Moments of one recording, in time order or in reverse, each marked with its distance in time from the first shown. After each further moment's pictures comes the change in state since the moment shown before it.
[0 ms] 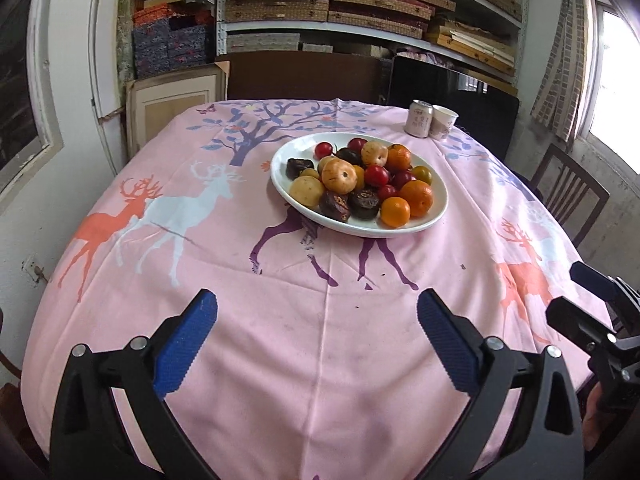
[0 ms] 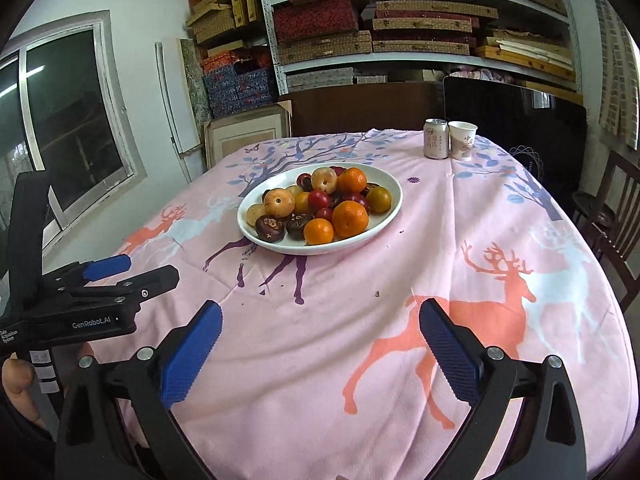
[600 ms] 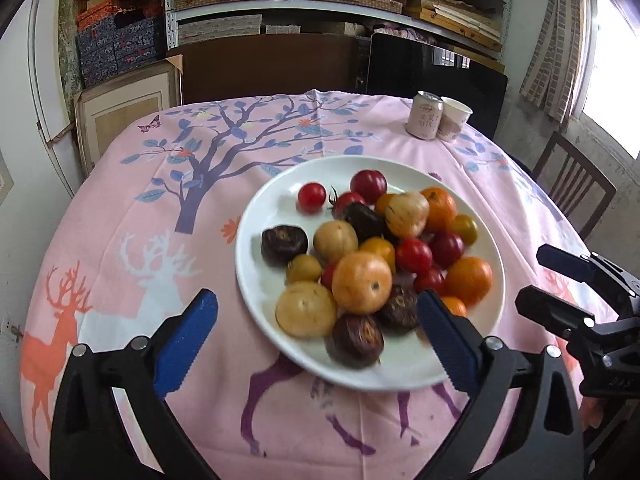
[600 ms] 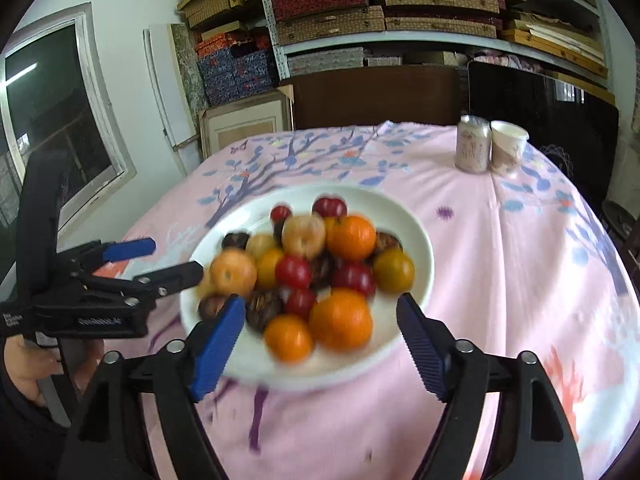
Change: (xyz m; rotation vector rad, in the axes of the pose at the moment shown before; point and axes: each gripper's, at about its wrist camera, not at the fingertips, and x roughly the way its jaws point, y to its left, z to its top) left arm 0.142 0.010 0.112 0.110 0.082 -0.106; right arm 0.143 -0.028 0.089 -0.005 0.092 0.057
